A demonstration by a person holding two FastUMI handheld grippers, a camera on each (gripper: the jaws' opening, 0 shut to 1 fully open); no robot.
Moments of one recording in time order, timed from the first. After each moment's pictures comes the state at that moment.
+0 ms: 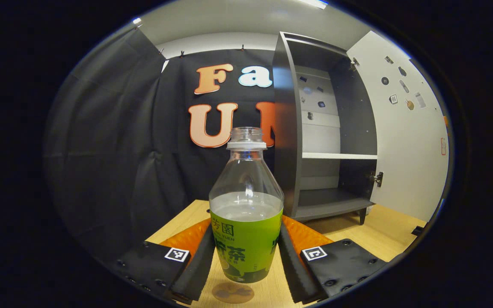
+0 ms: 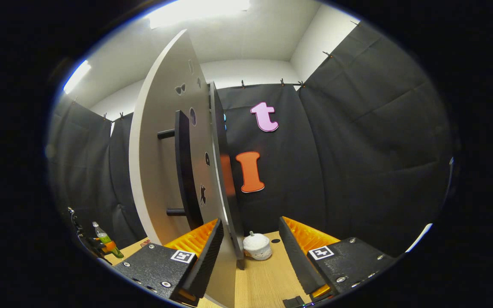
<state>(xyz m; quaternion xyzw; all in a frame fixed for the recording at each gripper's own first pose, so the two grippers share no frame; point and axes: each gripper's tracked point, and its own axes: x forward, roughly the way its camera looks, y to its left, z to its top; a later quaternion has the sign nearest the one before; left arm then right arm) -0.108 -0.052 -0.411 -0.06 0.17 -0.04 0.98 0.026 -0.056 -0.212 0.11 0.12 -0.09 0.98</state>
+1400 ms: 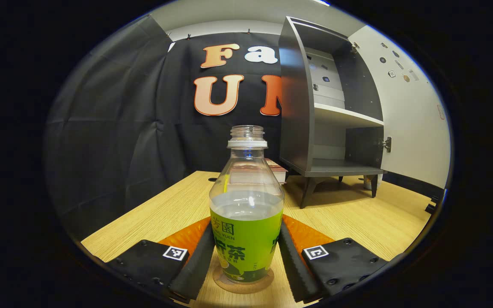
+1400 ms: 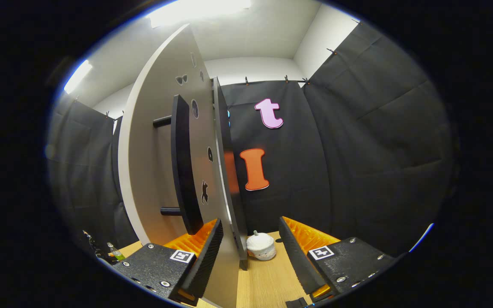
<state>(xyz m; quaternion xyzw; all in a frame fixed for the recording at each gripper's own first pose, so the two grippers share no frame) -0.143 -0.039 -0.525 -0.05 0.21 -0.05 0.97 0.046 -0.050 -0.223 0.11 0.13 -0.07 0.98</state>
